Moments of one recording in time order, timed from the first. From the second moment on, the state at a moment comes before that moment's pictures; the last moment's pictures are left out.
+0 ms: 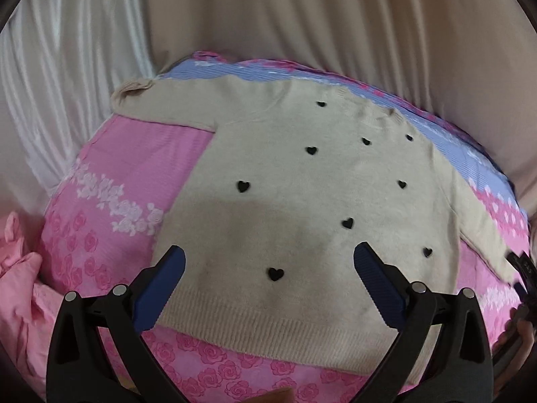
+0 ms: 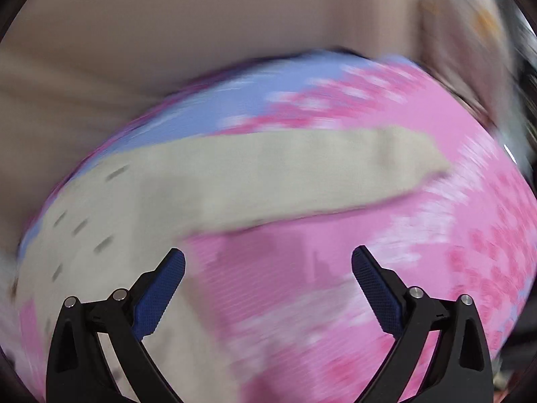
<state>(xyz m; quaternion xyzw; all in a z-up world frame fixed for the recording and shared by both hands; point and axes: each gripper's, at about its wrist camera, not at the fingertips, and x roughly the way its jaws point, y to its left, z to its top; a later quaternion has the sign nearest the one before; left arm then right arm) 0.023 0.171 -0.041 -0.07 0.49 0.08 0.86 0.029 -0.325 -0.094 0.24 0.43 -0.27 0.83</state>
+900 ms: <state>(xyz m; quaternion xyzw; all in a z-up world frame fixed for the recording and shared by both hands) 0.086 0.175 -0.066 -0.09 0.50 0.04 0.86 0.192 -0.266 -0.010 0.25 0.36 0.00 0.90</state>
